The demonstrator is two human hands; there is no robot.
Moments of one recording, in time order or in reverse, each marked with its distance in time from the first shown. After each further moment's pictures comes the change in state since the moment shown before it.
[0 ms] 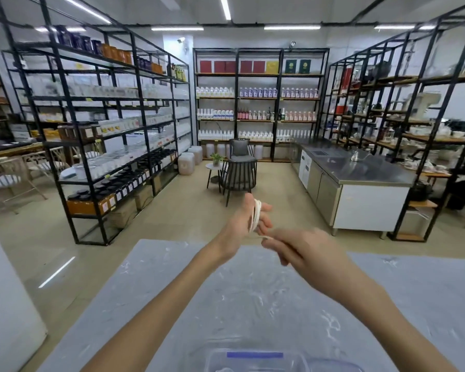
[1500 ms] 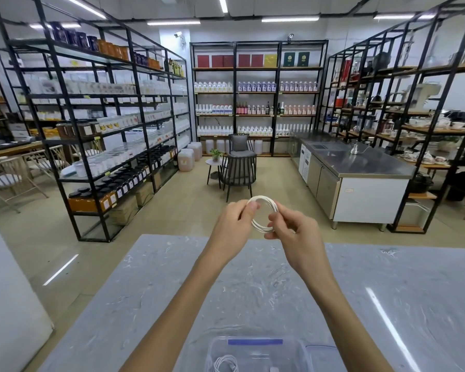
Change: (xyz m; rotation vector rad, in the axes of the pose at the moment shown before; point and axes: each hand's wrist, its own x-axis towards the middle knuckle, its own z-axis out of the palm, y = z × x) left_hand -0.026 0.009 0.007 0.583 0.329 0.009; right_hand 0.012 -0.006 0.043 0.780 0.440 0.328
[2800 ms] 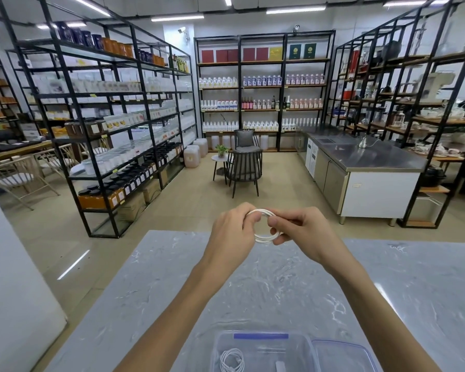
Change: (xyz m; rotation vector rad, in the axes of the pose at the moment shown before) left_hand -0.027 0.006 -0.005 0.260 0.087 0.088; right_hand 0.009 -0.014 -0.022 0.049 -0.324 0.132
